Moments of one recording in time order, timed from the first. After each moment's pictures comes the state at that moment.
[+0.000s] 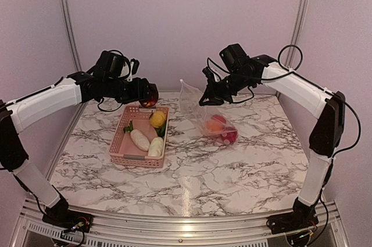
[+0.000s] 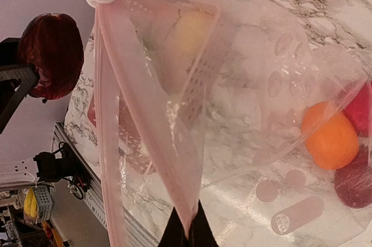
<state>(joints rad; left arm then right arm) -0.58 1.58 1.41 -0.45 0.10 -0.48 0.60 1.87 1.87 -0.90 -0.45 0.42</state>
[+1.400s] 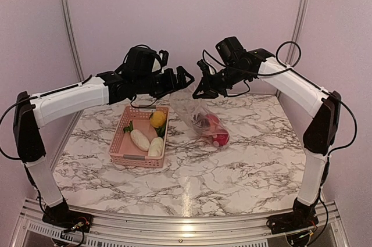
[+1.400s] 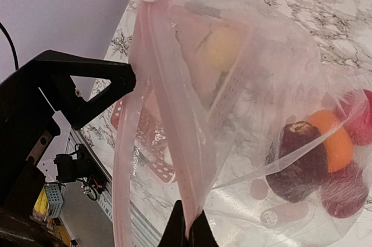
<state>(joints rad) -0.77 1.79 1.61 -0.19 0.06 -0.69 0.62 1.93 2.02 -0.93 -0.49 0.44</state>
